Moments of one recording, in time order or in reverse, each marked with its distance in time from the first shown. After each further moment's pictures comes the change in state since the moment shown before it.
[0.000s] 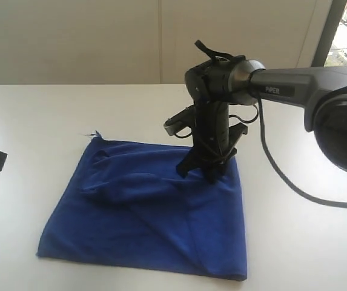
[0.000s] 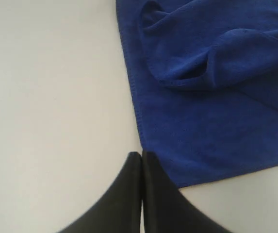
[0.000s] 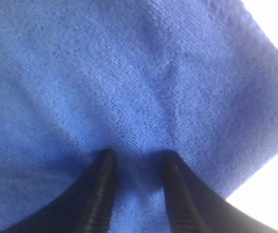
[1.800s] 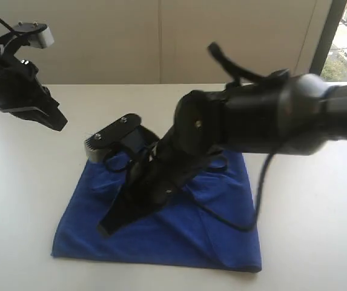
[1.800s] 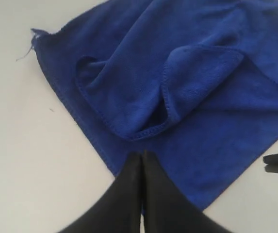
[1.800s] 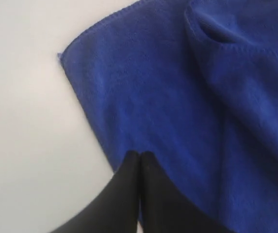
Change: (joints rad) left arm -0.028 0.517 -0.561 -0.181 0.320 0.369; right arm 0.312 -0.527 0.615 0.547 -0.613 -0.331
